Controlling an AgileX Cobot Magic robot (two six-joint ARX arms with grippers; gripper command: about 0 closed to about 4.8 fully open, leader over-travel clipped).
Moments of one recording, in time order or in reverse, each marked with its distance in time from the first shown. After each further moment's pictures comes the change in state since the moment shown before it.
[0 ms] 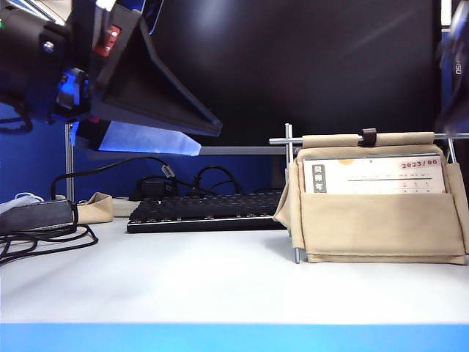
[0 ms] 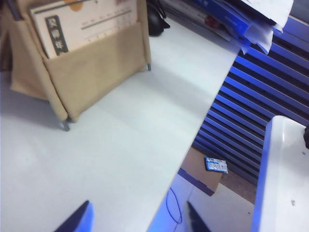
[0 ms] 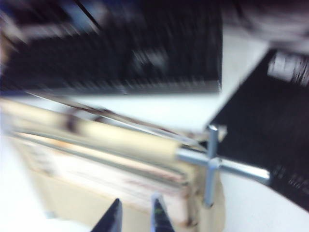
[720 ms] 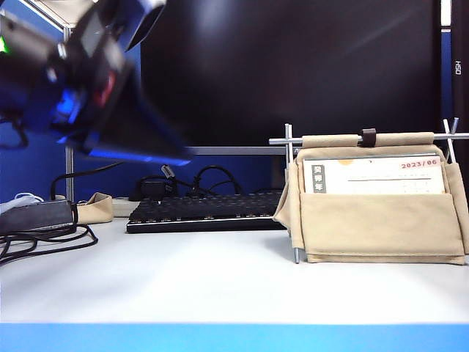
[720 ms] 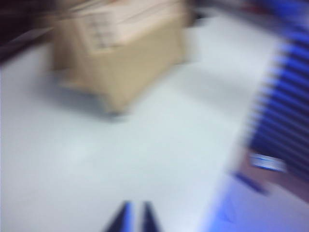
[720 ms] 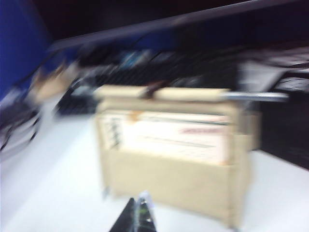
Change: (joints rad) left arm 0.008 0.000 -0.016 -0.004 -0.201 0.101; right arm 0.006 -0.747 -0.321 -0.145 -0.010 0.151
